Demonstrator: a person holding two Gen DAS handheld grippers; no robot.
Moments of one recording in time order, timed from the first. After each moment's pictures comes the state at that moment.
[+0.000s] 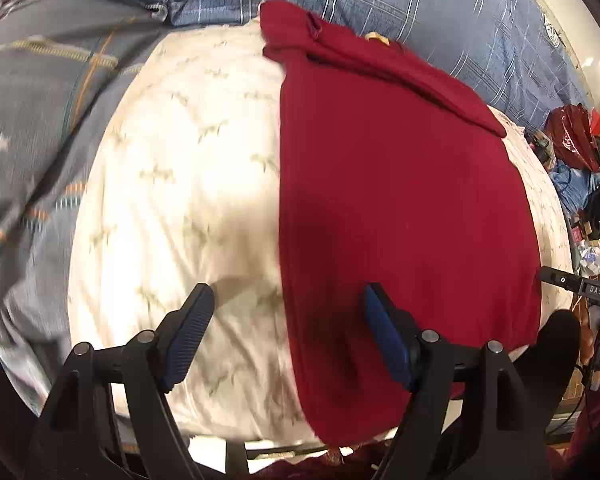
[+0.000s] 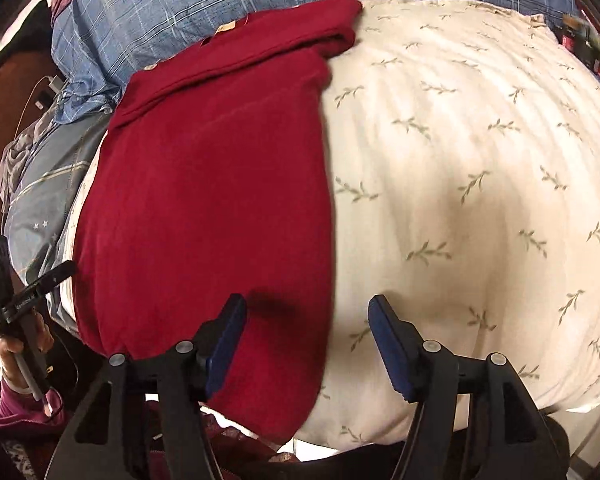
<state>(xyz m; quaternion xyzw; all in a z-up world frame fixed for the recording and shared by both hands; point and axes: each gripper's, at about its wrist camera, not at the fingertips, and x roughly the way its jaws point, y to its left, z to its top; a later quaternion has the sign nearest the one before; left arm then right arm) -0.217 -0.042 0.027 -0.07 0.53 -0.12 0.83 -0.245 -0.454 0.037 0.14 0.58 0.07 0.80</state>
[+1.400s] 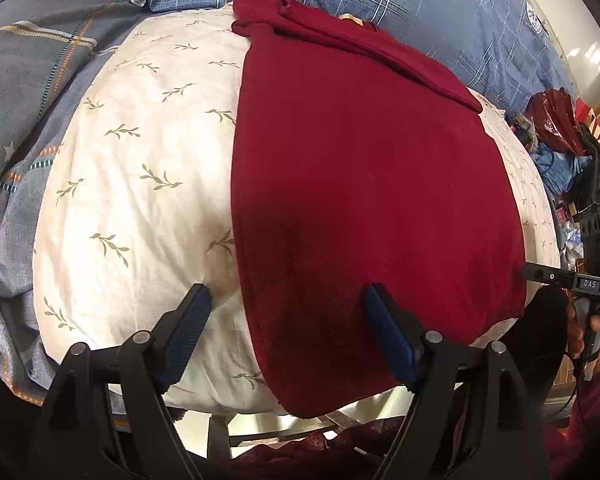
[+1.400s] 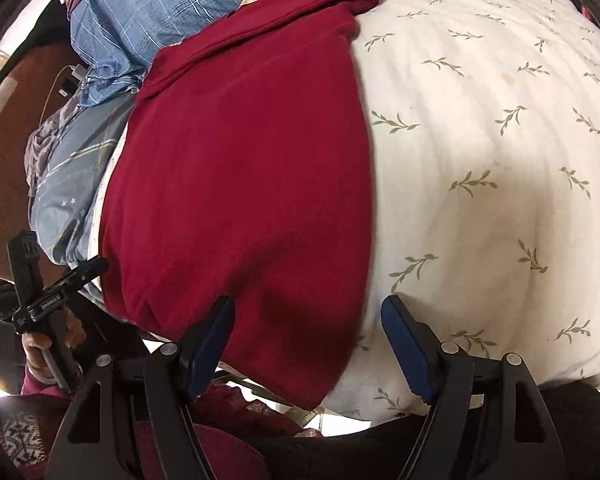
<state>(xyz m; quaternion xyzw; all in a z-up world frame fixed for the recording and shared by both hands) -0.237 -0.064 0.019 -0.07 0.55 -0.15 0.82 -0.259 -0.446 0.025 0.18 0.60 0.13 0.77</state>
